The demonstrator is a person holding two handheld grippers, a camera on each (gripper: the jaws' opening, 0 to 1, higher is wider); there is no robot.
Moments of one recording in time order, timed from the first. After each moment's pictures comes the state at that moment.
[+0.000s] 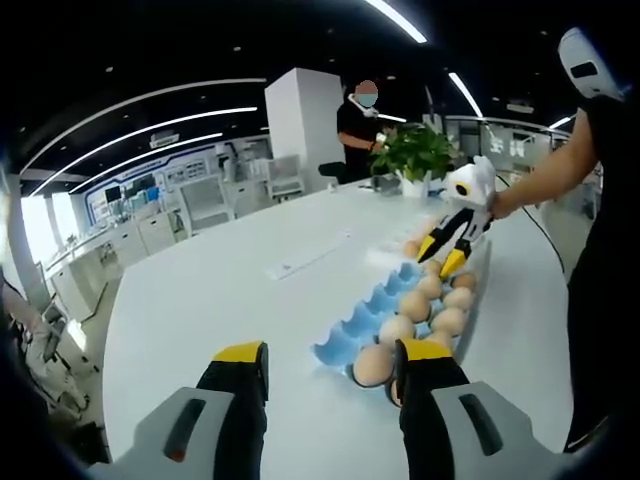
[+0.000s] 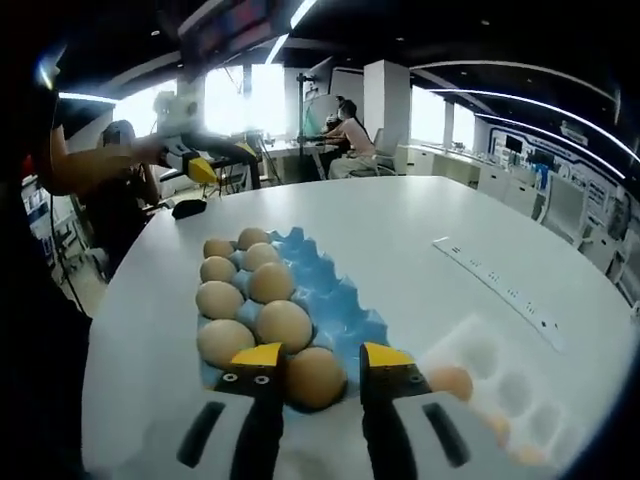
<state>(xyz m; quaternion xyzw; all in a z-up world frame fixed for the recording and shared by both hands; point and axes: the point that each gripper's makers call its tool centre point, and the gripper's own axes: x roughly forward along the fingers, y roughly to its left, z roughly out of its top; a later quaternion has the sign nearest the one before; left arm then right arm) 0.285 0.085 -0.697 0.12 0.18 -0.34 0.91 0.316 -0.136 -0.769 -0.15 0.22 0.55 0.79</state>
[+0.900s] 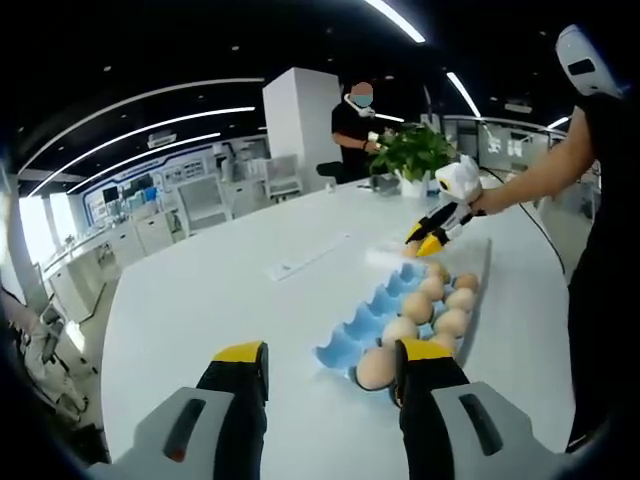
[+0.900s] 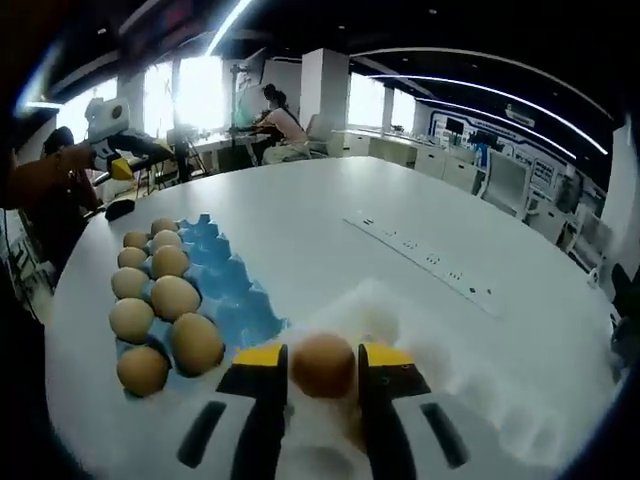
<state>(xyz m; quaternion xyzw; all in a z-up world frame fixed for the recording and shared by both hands) 0.290 0.082 -0.696 0.12 0.18 -0.35 0.91 0.381 -0.191 -0.787 -0.22 0.23 0.44 0.84</state>
